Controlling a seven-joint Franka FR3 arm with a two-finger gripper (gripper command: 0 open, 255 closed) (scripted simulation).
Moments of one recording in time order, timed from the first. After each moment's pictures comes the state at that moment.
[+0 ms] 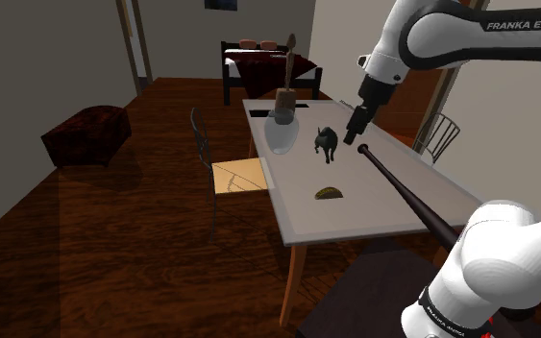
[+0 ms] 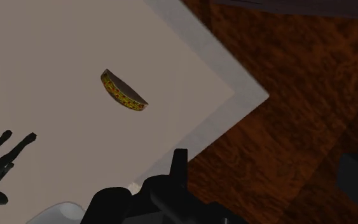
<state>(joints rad) 0.04 -0.78 -0.16 -2.44 -0.07 1.85 -0.24</state>
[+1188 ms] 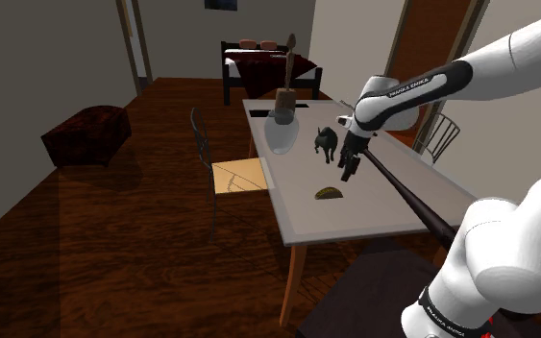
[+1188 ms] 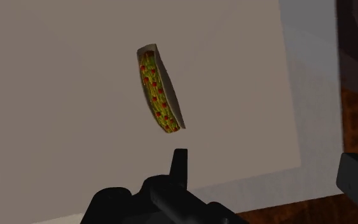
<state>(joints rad) 0.21 -0.32 -0.65 -2.51 -0.07 2.32 -1.04</state>
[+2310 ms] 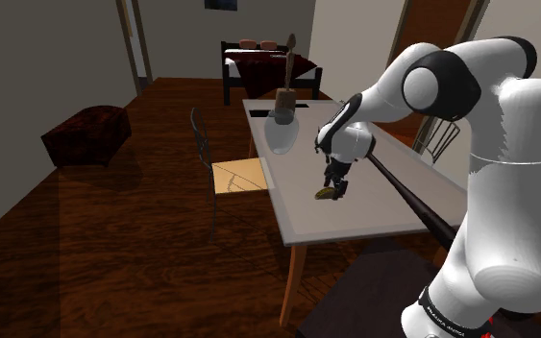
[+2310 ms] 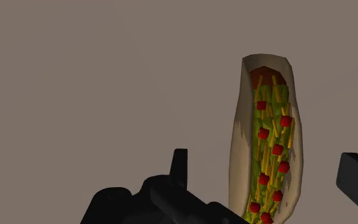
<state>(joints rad) 0.20 0.34 -0.67 -2.28 0.58 2.47 -1.88</state>
